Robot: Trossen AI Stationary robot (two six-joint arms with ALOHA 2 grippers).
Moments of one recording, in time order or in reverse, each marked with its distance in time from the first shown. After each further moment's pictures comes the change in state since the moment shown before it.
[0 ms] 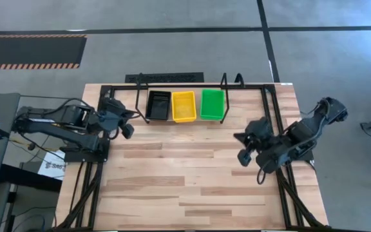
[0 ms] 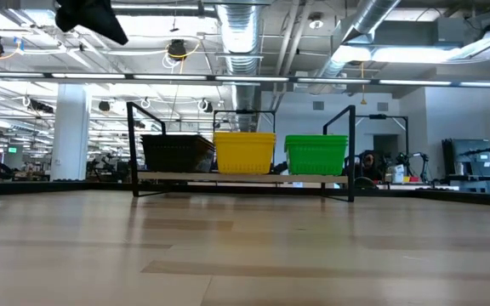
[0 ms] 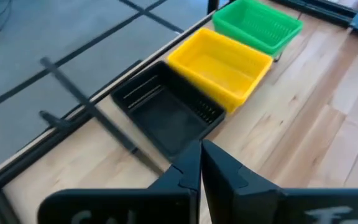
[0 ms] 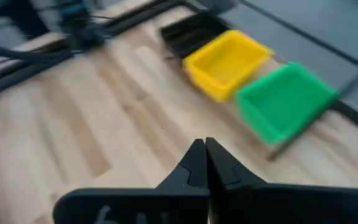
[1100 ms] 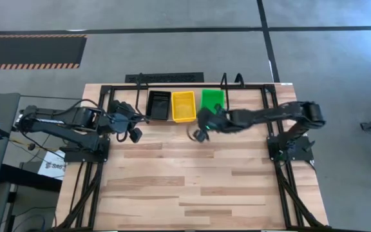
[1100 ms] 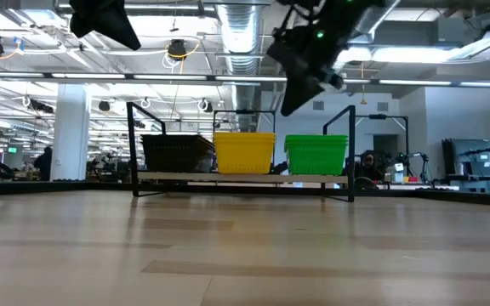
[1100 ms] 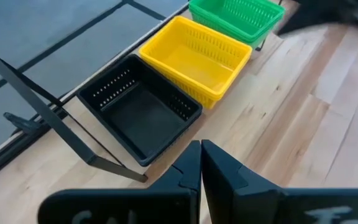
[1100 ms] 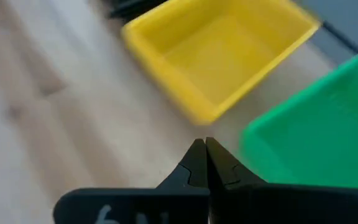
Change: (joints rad) left arm 0.001 0.103 -0.001 0.101 0.069 0.024; right arm -0.633 0.300 -0.343 0.793 -0.385 -0.597
